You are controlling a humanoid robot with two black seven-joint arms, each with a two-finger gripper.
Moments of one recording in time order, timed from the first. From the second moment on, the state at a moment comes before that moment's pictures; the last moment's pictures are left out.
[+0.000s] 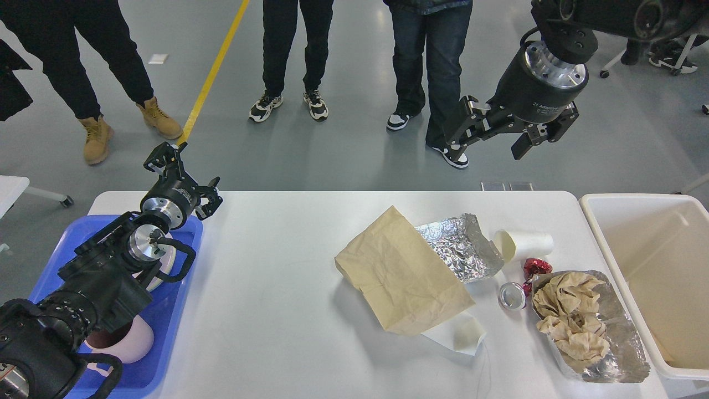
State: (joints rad) left arm -0.83 0.16 -0.74 -0.29 -0.08 -0.24 -0.16; right arm 2.21 -0.09 -1.33 1.02 -0.09 0.96 0.16
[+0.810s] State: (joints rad) left arm -0.83 0.16 -0.74 -0.29 -0.08 -0.24 -0.16; right arm 2.26 -0.10 -1.34 1.02 -0.09 0.96 0.16
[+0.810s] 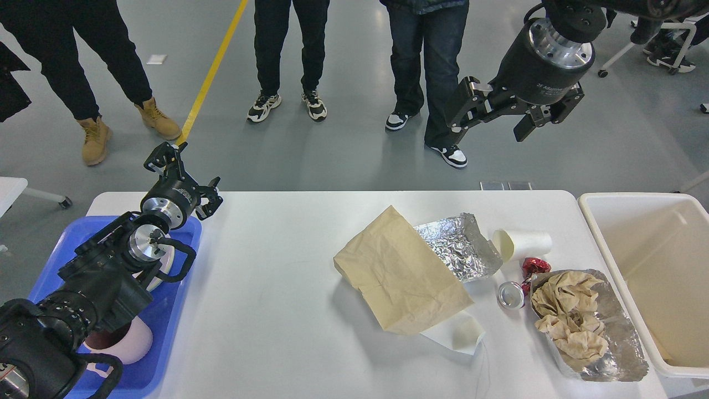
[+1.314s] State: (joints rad) left arm -0.83 0.16 -0.74 -0.29 -0.08 -0.24 -0.16; right arm 2.30 -0.10 -1.34 1.02 -0.09 0.96 0.16
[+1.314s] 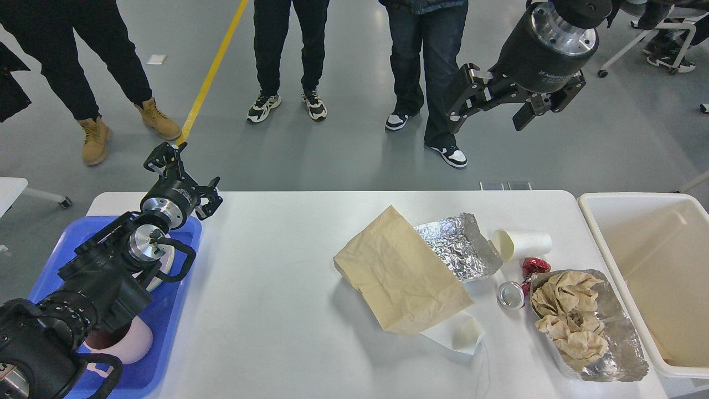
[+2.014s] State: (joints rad) left arm -0.83 0.16 -0.74 -0.29 -0.07 -0.24 -0.16; right arm 2.29 -0.11 -1.35 1.02 -0.09 0.96 0.16
